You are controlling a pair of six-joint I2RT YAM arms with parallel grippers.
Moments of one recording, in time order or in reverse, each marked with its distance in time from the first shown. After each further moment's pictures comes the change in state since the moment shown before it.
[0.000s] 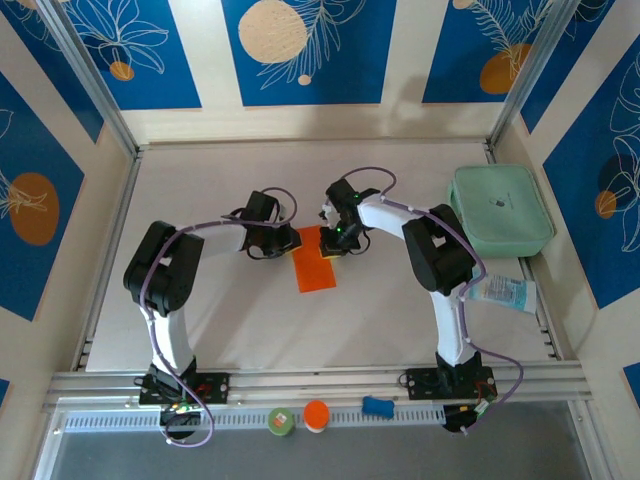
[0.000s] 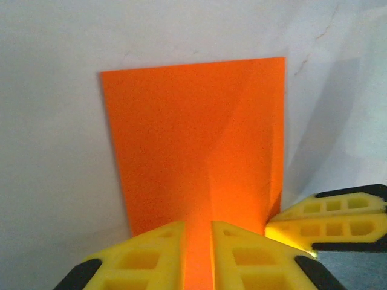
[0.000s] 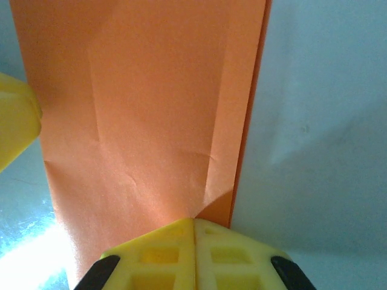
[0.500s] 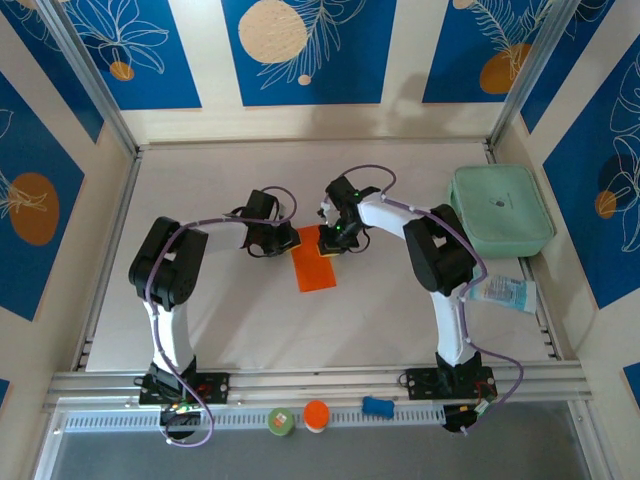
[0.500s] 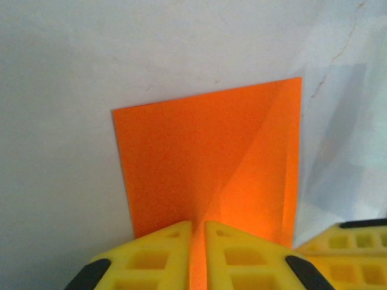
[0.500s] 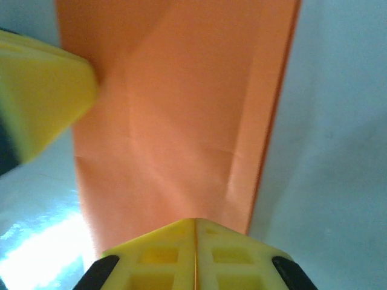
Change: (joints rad) left arm 0.016 0.048 0.023 0.014 0.000 -0.001; right arm 0.006 -0.026 0.005 0.015 -0.048 0.011
